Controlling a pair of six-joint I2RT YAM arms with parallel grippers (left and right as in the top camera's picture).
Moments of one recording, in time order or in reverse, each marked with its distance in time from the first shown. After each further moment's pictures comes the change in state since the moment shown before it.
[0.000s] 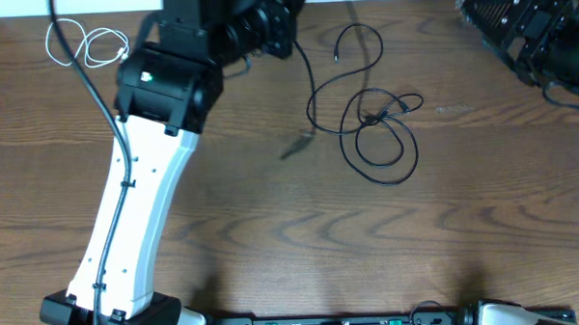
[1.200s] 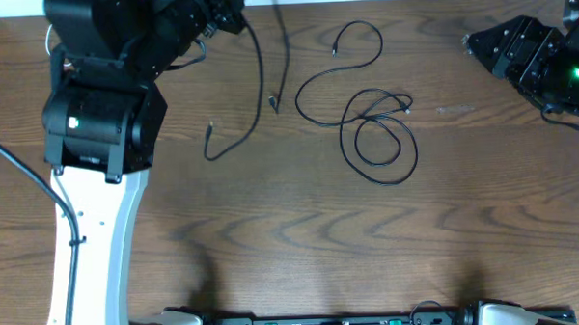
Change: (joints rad) left arm 0.114 -0.142 -0.002 0.167 0.015 -0.237; right arm 0.000 0.000 0.000 -0.210 0.219 -0.171
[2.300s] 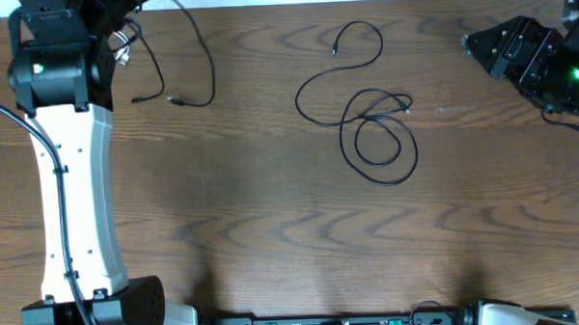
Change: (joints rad) left arm 0.290 0.157 0.000 -0.005 0.001 -0.178; right arm 0.000 0.000 0.000 -0.001 0.003 -0.016
